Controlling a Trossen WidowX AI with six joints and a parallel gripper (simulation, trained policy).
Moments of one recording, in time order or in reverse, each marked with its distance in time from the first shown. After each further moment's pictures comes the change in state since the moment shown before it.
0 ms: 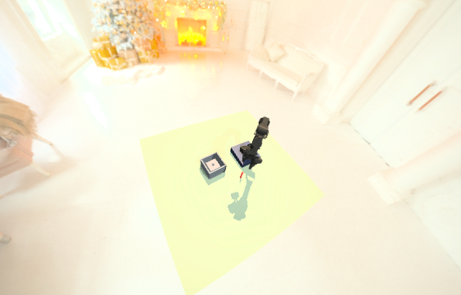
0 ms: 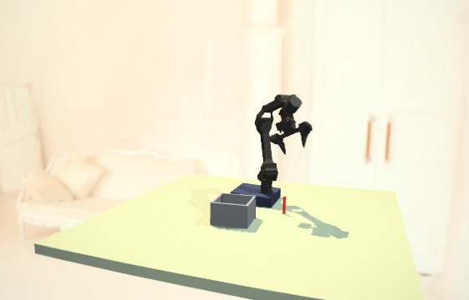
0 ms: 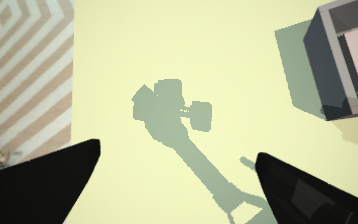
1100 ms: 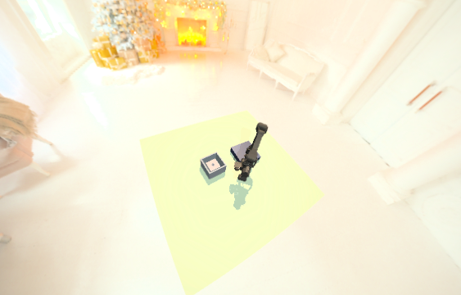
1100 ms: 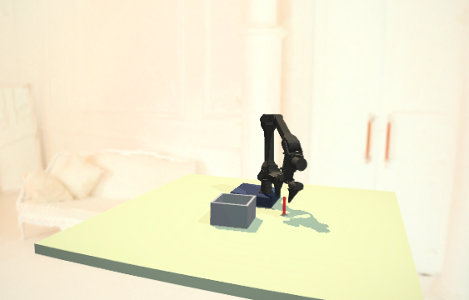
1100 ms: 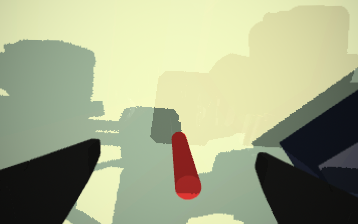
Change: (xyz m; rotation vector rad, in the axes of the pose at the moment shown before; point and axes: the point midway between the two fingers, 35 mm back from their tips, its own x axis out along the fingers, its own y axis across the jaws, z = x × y) arm 0.162 -0.134 -0.103 0.392 0.176 -0.604
